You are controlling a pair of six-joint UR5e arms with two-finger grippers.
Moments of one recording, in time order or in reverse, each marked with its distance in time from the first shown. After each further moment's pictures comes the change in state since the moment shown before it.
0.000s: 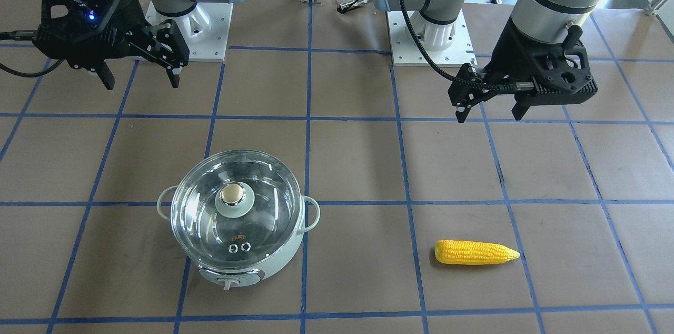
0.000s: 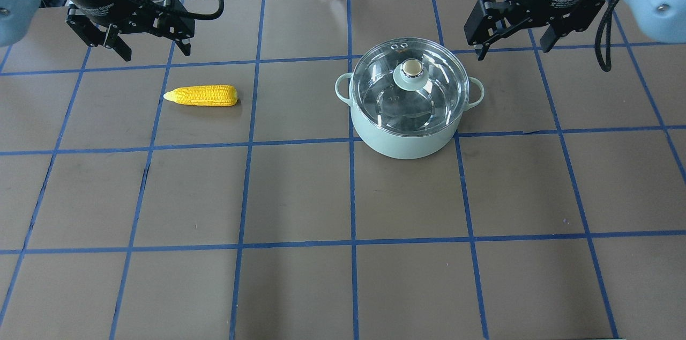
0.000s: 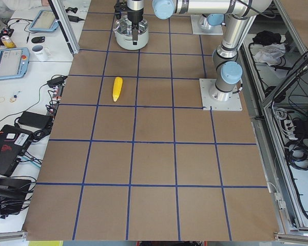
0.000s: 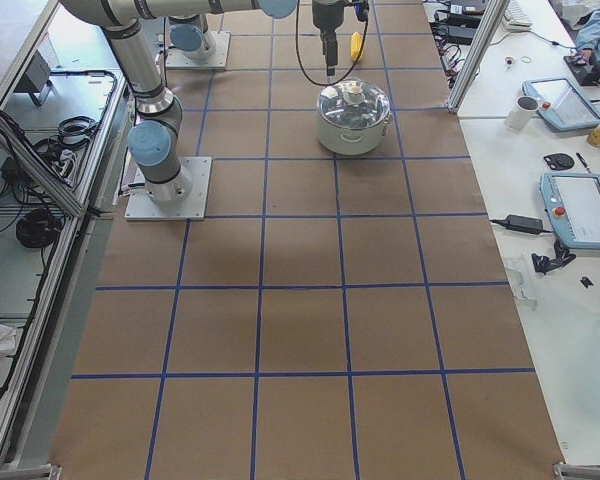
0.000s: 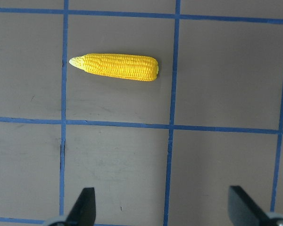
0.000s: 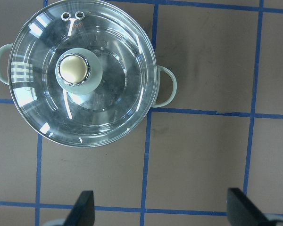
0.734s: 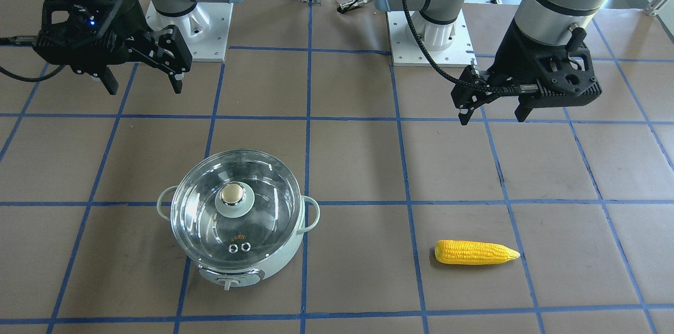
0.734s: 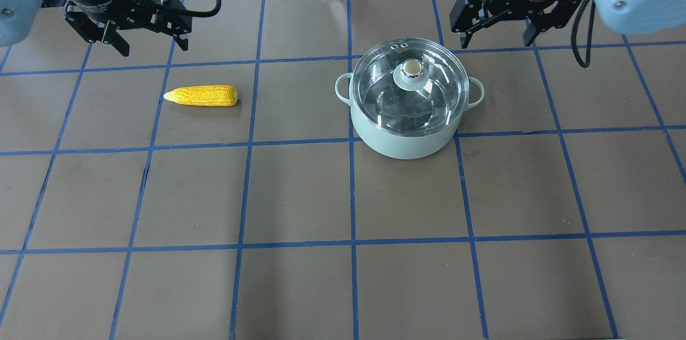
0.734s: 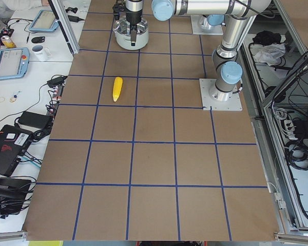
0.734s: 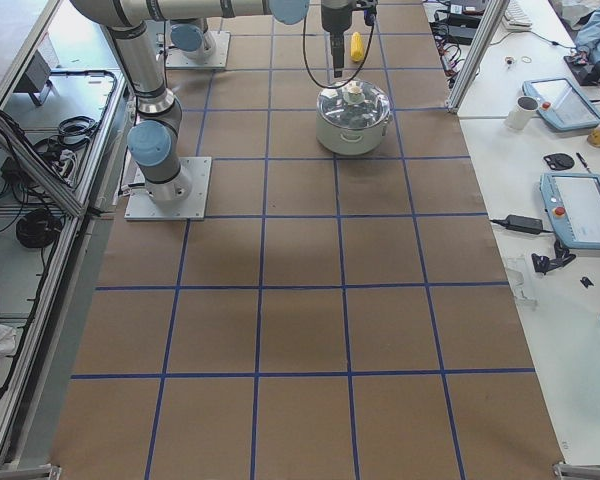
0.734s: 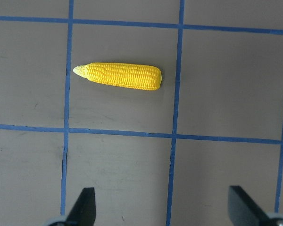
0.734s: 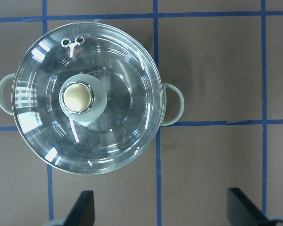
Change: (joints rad) left arm 0.010 -0.009 -0.002 0.034 0.000 0.002; right arm 0.013 0.054 -0.012 -0.067 0.016 0.101
